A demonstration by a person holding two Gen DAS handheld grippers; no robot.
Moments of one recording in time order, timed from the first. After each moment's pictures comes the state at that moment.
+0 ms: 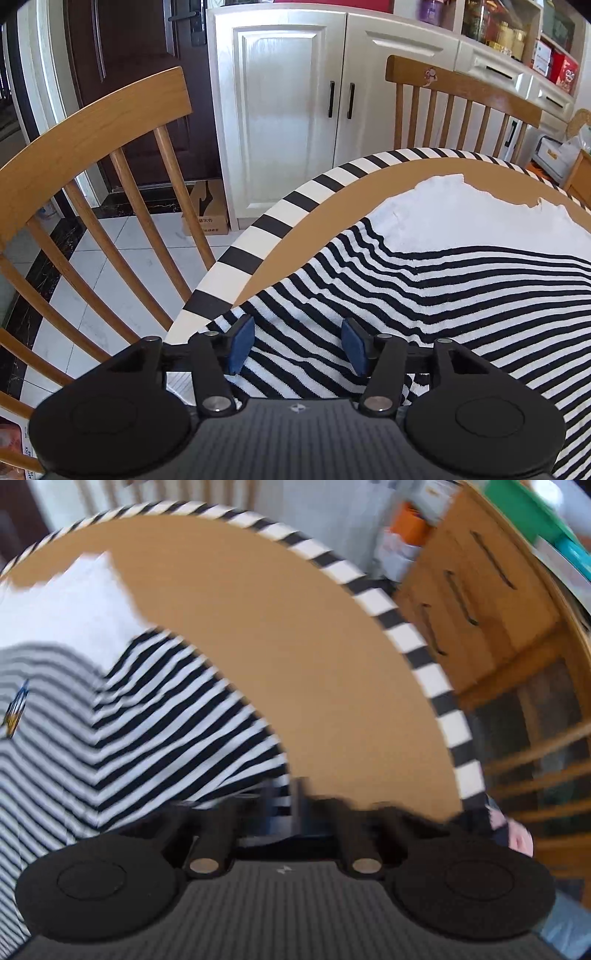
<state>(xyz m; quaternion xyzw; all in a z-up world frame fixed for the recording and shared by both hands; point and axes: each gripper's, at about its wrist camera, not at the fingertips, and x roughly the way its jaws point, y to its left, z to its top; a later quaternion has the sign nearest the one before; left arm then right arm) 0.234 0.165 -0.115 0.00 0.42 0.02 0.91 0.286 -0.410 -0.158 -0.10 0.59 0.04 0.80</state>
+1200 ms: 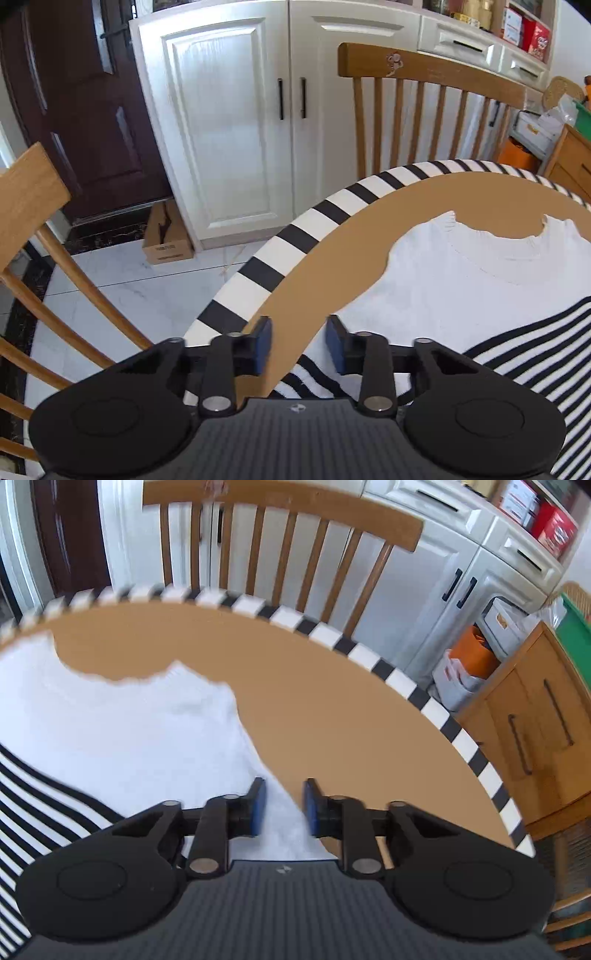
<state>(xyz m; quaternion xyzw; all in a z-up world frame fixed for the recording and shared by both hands) 0.356 0.117 -0.120 0.10 0.43 -0.01 0.90 0.378 -0.260 -0.168 -0.14 0.47 0.11 0.86</state>
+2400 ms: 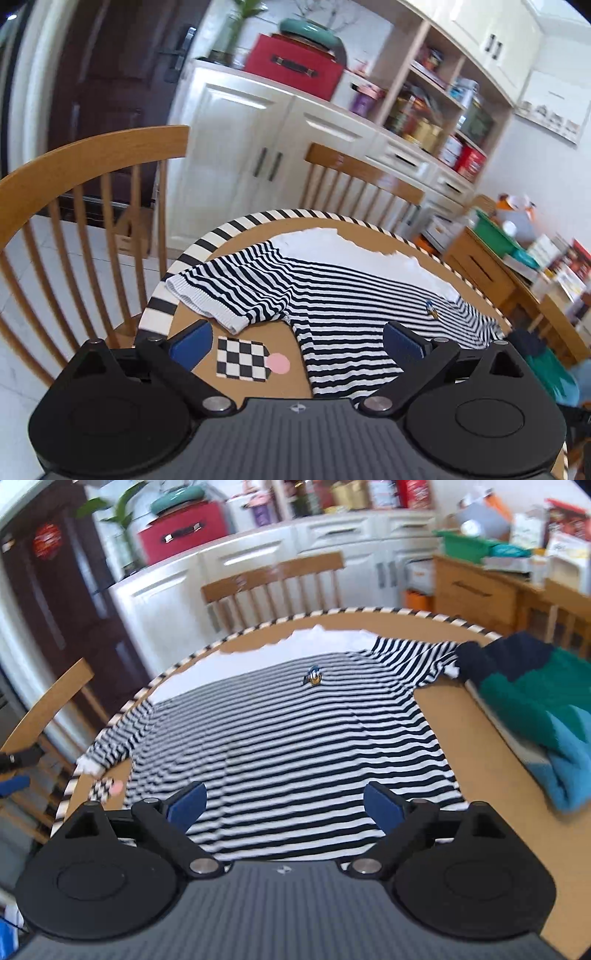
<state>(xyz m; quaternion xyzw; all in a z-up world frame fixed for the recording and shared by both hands) 0.030 0.231 -0.037 -0.12 0.32 -0.15 0.93 -0.080 -0.197 -0.083 0.12 0.34 0.04 0.93</state>
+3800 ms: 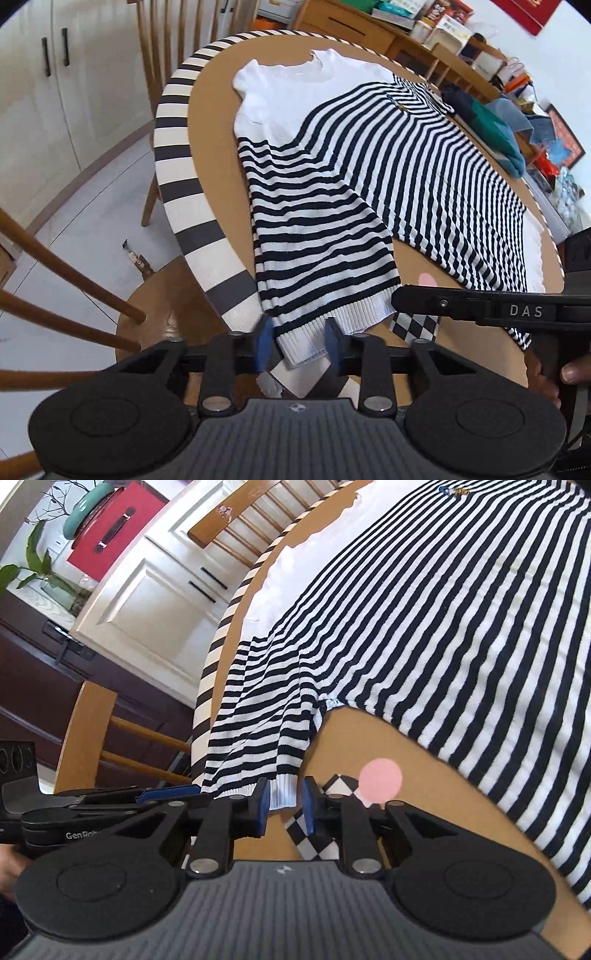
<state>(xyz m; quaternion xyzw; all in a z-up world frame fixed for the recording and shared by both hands) 0.308 0.293 -0.142 0.14 0.52 -0.48 0.69 0.052 0.082 -0.178 0.39 0.41 -0.02 0.83</state>
